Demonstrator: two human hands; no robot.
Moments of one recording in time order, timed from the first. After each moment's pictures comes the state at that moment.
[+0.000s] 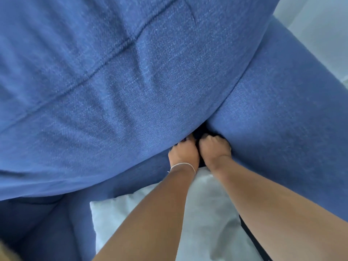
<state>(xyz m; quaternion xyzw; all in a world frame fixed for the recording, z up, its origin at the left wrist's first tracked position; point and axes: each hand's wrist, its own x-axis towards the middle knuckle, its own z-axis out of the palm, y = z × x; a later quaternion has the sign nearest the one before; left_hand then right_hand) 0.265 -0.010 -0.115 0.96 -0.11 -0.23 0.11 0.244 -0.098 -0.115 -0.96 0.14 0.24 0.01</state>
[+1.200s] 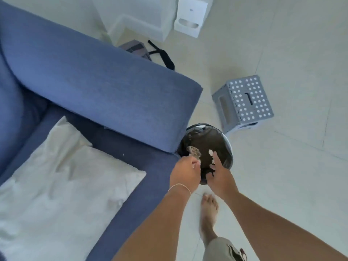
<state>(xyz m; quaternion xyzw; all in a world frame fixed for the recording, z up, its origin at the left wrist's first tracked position) -0.238 -0.087 -0.027 0.80 -0.37 -0.43 0.20 -0.378 -0.135 -0.061 -0.67 0.62 0.10 0.41</state>
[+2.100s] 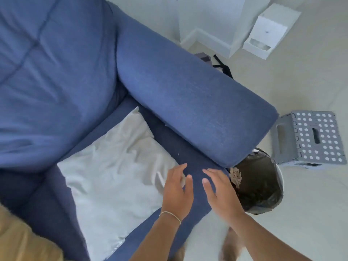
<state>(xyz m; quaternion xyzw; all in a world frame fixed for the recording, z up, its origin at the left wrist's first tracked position) -0.148 0.032 0.004 0.83 -0.18 -0.30 0.43 -0.260 -0.078 -0.038 -0.83 0.36 0.01 0.43</state>
